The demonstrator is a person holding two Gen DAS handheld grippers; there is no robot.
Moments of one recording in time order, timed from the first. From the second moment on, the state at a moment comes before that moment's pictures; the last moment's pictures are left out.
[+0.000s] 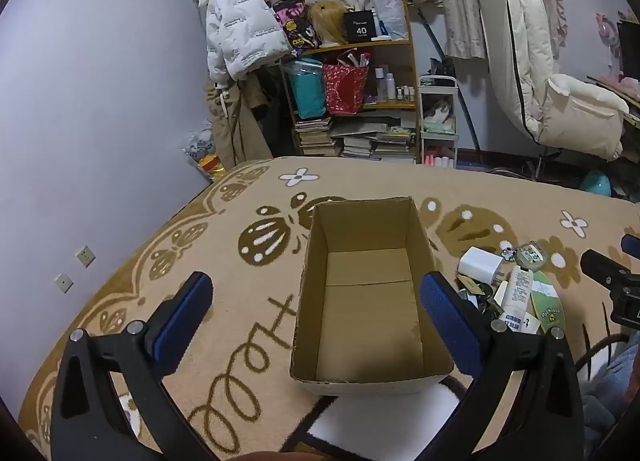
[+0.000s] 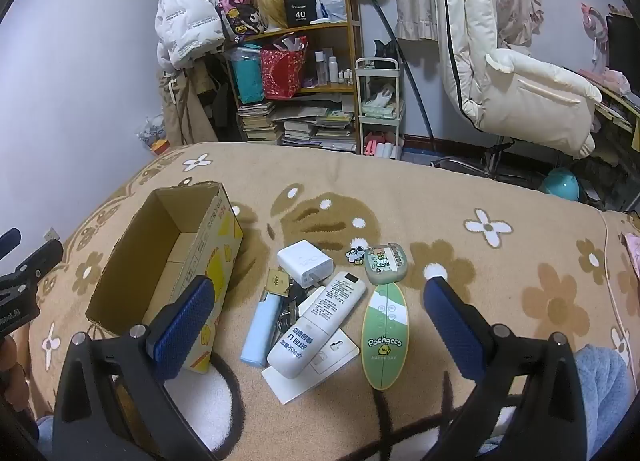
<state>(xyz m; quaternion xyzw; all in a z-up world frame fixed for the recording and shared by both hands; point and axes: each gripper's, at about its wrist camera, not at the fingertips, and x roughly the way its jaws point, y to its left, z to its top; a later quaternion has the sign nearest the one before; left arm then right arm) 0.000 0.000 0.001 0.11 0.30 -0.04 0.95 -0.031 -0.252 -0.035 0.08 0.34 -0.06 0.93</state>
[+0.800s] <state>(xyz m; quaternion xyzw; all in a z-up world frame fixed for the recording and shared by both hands) -0.003 -0.002 -0.001 0.13 0.29 -0.03 0.95 -0.030 -0.253 -0.035 0.08 0.35 -0.07 0.93</state>
